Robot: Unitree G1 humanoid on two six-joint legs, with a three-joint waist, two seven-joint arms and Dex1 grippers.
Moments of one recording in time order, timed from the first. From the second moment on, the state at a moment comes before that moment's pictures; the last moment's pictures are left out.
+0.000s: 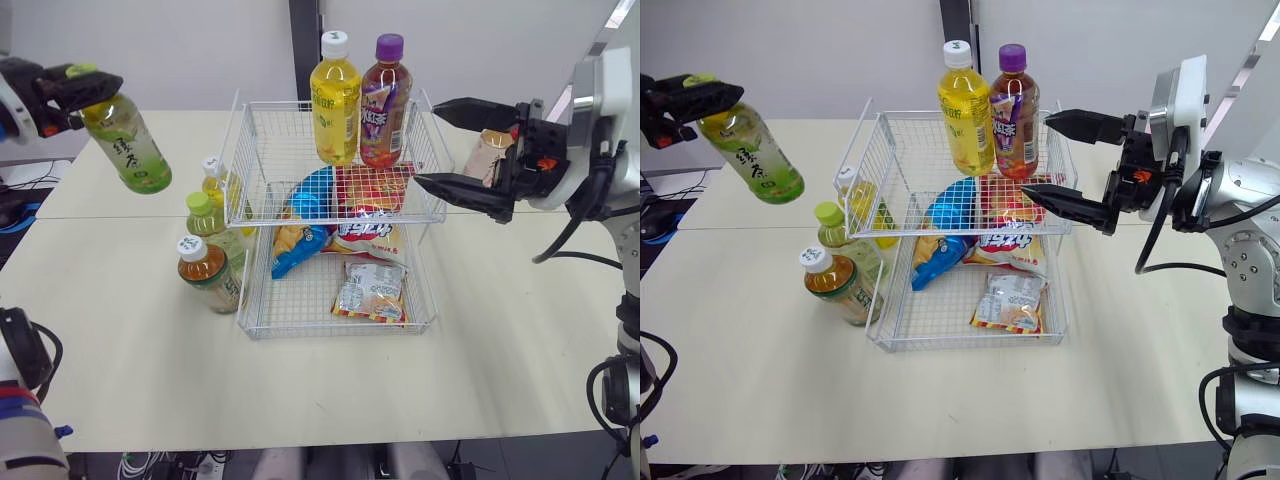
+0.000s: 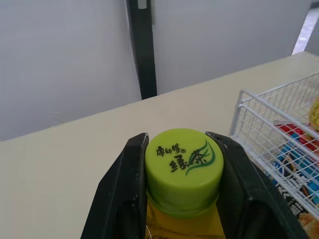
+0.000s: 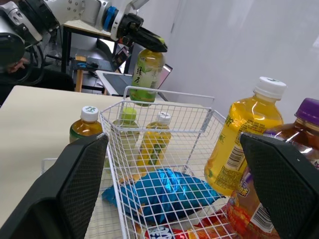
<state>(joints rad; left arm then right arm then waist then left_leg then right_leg) -1.16 1.09 0.19 0.49 -0.38 0.79 -0.95 -0.77 -0.76 -0.14 -0.26 0.73 0.56 1.01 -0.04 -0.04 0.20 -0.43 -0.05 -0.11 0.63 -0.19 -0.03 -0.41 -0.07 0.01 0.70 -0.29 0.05</state>
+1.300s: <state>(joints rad) -1.69 0.69 -0.02 0.96 -0.19 0.65 -1.10 -0.60 -0.86 -0.29 -0.35 0.78 0.62 0.93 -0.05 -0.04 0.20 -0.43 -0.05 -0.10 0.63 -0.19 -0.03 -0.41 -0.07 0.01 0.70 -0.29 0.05</state>
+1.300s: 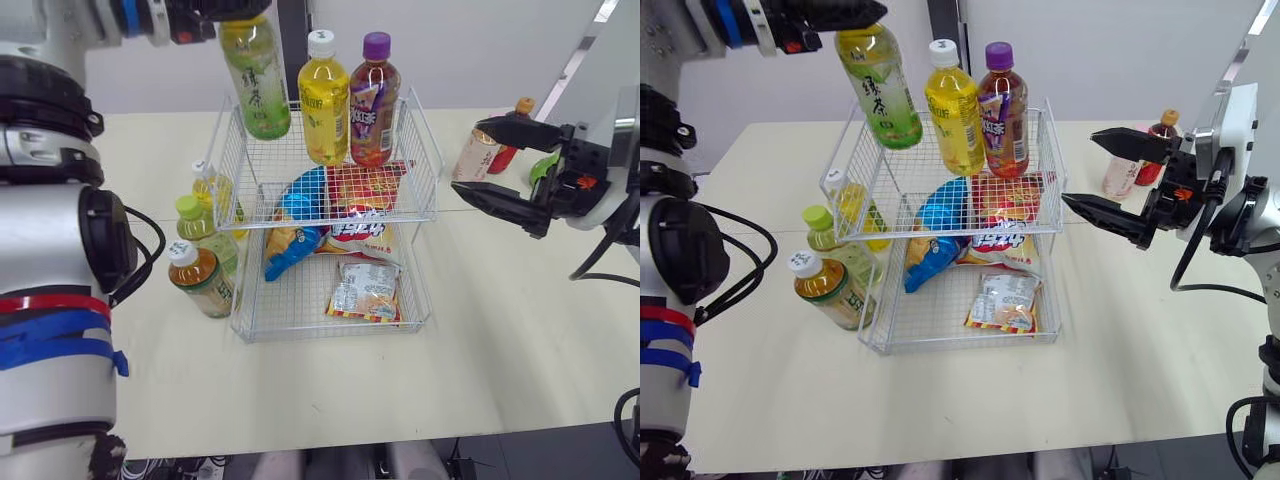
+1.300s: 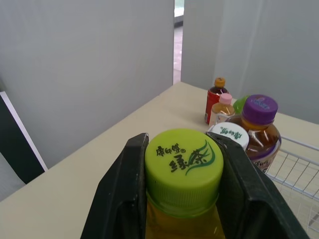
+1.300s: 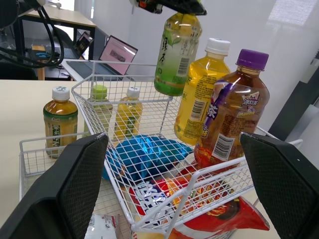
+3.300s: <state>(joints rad) -0.62 1.21 0.57 -0.02 -0.49 1.10 -1.26 -0.75 -0.85 -0.12 -0.28 0.80 0.60 1.14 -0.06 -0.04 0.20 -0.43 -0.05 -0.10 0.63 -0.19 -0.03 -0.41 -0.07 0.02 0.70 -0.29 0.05</state>
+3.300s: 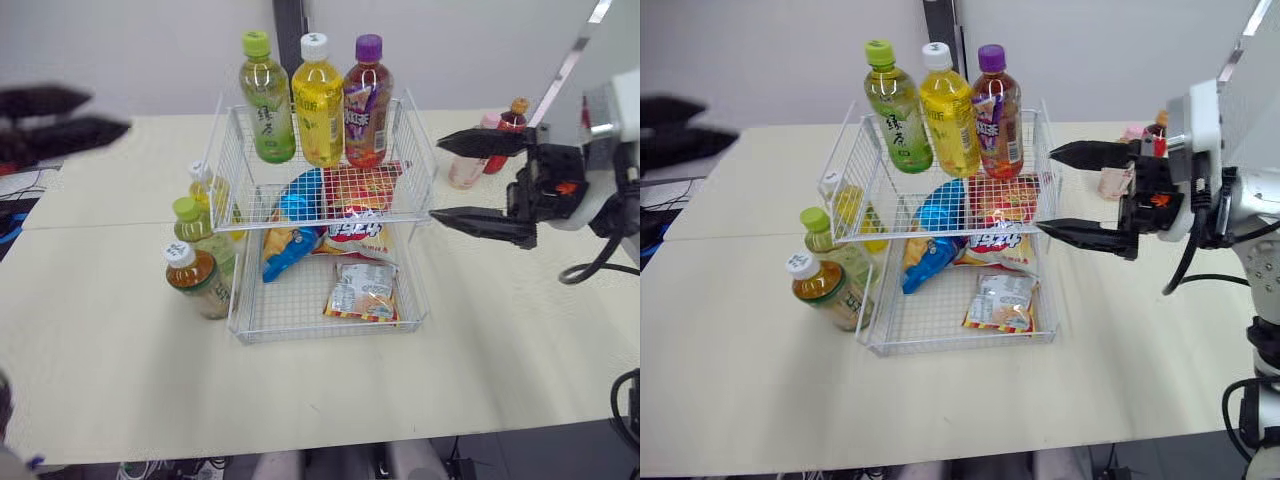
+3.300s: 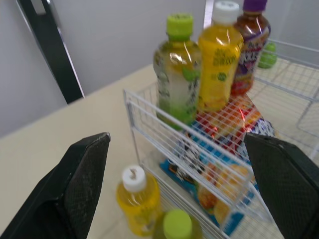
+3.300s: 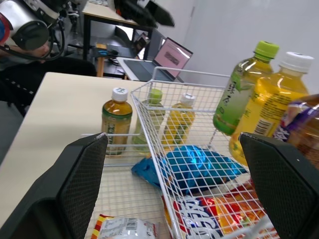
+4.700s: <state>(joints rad) -0.12 0.43 0.55 -0.85 -0.57 1.10 -0.26 -0.80 -0.78 -0.01 -0.23 0.75 0.60 1.28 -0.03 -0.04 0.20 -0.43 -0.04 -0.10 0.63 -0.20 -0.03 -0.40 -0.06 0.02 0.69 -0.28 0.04</state>
